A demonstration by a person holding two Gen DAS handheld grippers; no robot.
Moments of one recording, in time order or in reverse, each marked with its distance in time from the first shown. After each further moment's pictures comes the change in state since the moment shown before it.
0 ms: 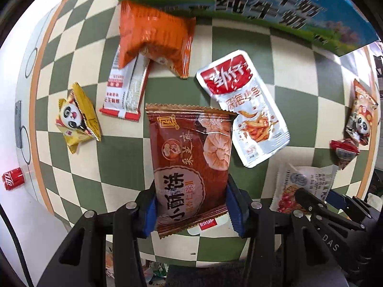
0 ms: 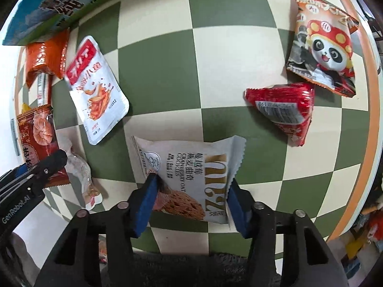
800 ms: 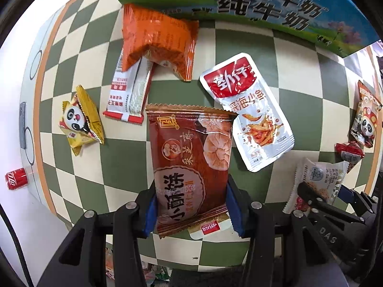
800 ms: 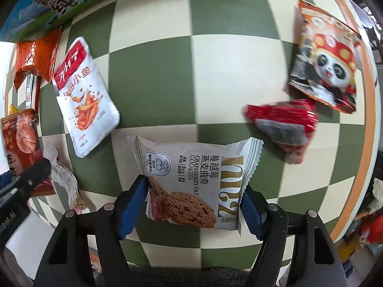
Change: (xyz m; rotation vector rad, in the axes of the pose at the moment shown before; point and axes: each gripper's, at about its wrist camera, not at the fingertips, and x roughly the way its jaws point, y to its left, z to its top) left arm 0.007 0.004 -0.005 -0.010 -0.025 0.029; right arm -0.010 0.018 0.004 -0.011 -0.047 -0.078
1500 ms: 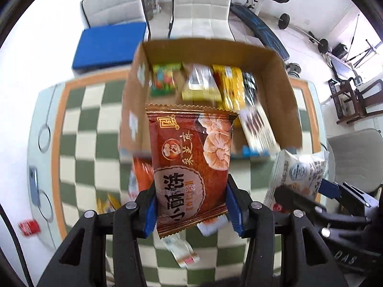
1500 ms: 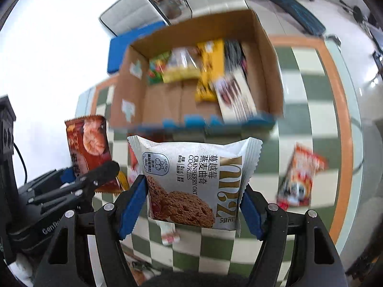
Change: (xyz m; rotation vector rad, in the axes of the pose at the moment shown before) left arm -0.180 0.004 0.117 0.065 -0.292 -0.133; right arm -0.229 0.002 0.089 -0.099 -0.315 0.309
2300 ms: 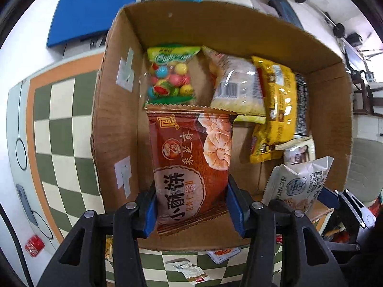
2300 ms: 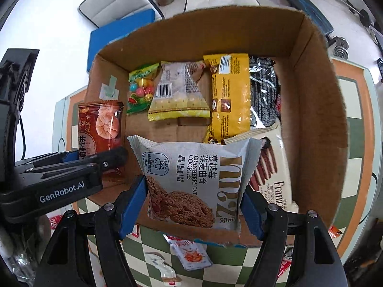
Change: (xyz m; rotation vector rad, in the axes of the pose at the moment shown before) left arm 0.135 0.048 0.096 -0.044 0.299 -0.052; right arm 0.140 0.016 0.112 0.009 0.118 -0.073
